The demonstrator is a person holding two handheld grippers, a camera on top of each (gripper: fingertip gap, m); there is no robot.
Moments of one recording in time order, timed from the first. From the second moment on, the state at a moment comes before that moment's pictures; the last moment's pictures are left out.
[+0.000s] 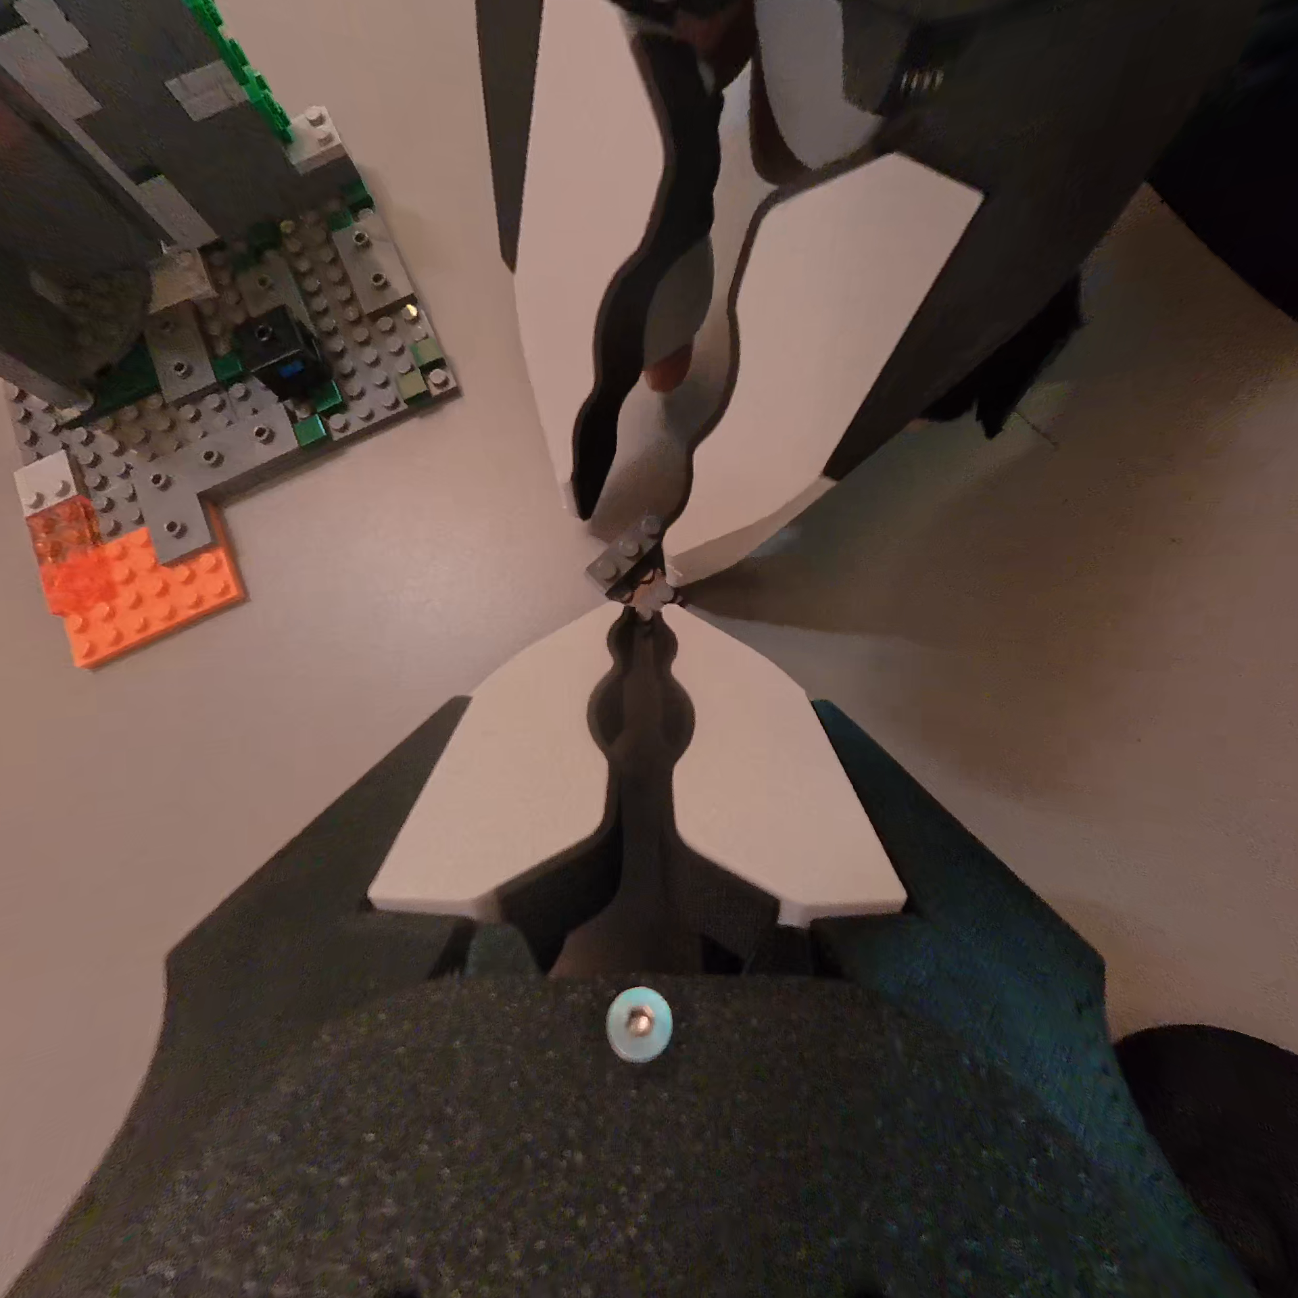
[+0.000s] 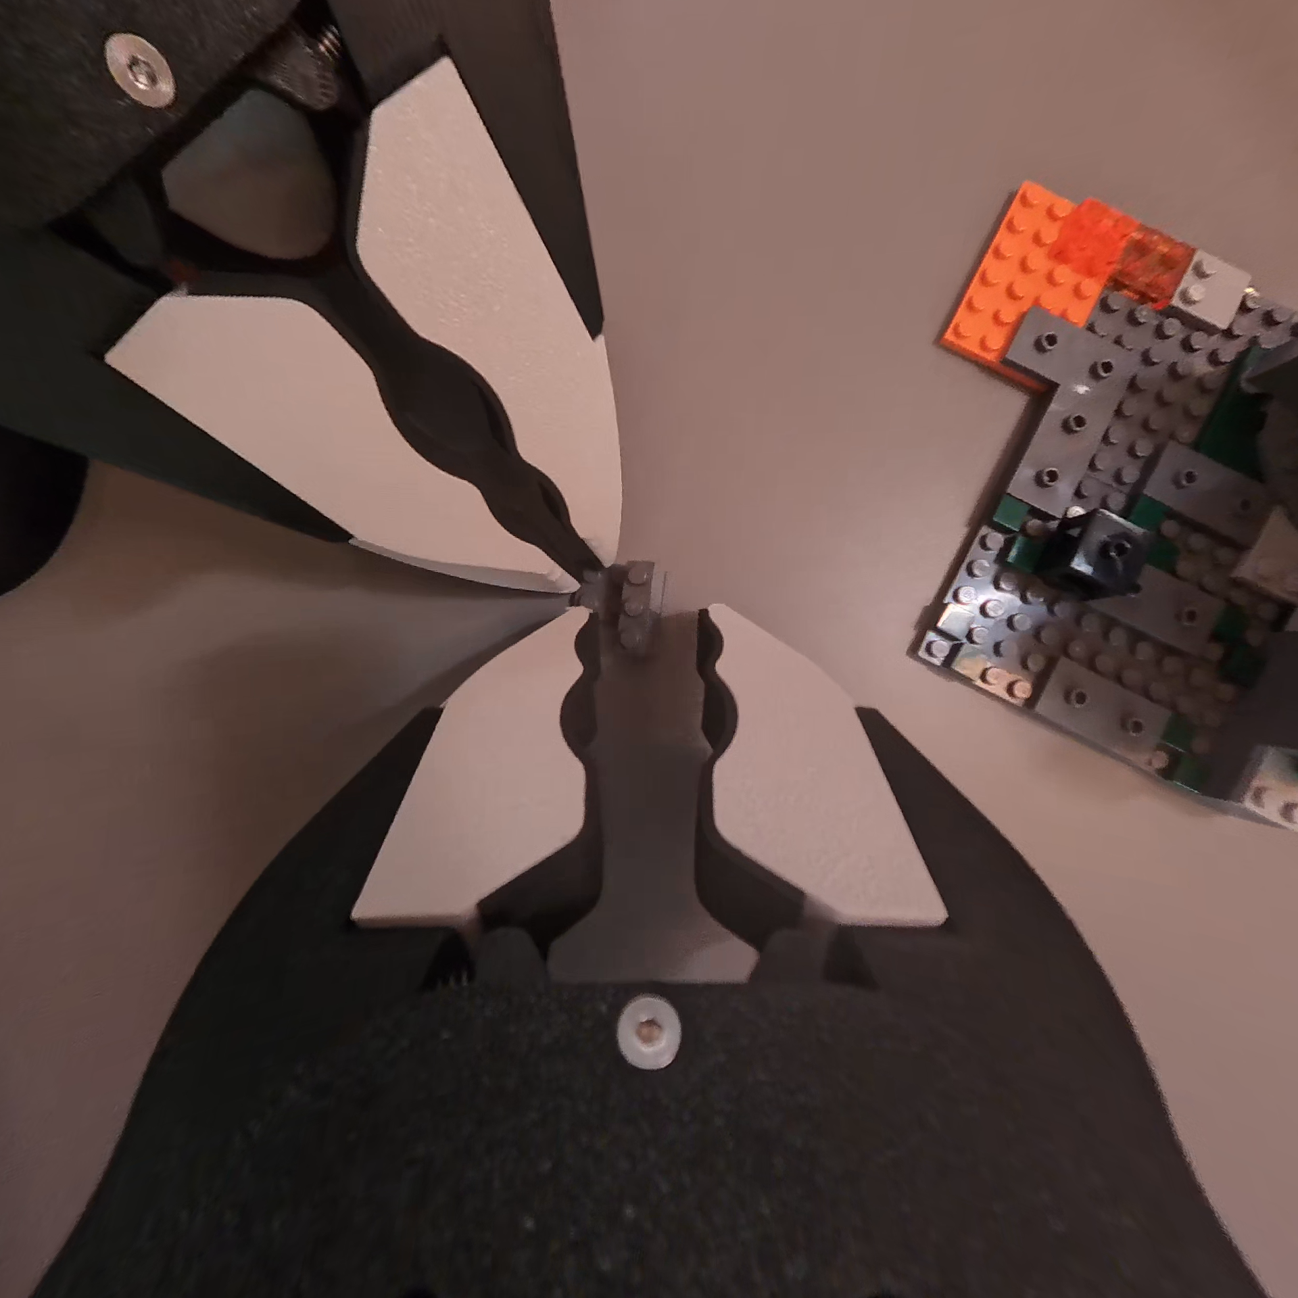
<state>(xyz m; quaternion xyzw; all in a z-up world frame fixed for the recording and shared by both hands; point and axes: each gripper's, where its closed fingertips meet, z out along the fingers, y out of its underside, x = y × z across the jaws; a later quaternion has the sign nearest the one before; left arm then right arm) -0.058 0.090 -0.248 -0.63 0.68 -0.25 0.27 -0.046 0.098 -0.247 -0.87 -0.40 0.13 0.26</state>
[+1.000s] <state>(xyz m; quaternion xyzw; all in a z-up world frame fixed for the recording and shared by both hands) -0.074 0.099 -0.236 -0.66 0.64 -0.29 0.26 -0.061 0.092 -0.251 -0.87 -0.40 0.13 0.26</state>
